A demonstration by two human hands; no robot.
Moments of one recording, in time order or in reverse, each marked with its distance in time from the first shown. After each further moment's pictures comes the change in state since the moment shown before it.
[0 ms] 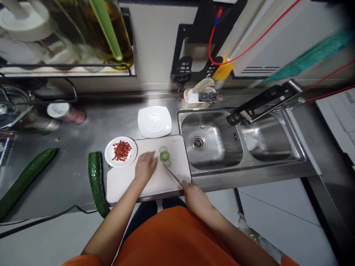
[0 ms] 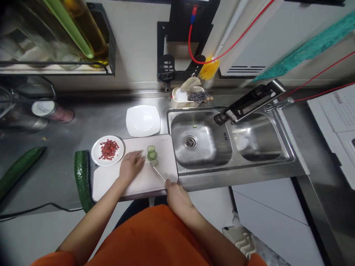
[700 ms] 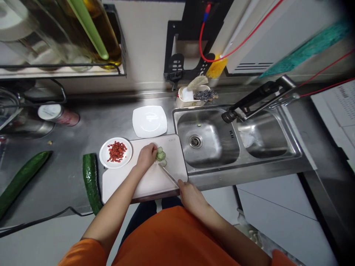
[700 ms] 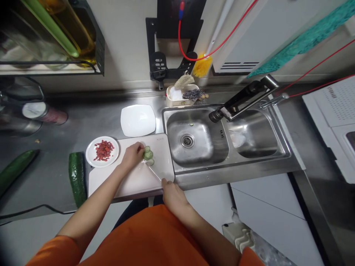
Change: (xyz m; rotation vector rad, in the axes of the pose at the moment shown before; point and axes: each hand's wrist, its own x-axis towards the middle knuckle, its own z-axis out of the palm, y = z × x) left_hand 0.055 0.029 -0.004 -0.066 -0.249 -0.148; right_hand 0.004 0.007 0.008 -0.008 0.020 -0.031
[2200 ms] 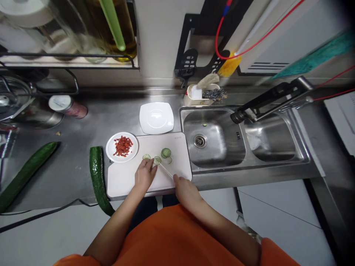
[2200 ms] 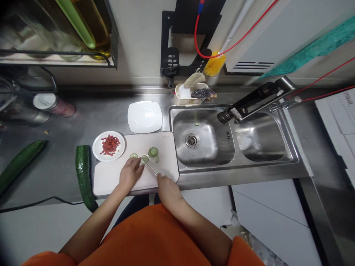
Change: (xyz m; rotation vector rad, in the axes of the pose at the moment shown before) left_hand -0.091 -0.041 0.026 0.144 0.167 -0.044; right_hand 0.014 -0.036 -0.001 -0.092 0.038 -0.028
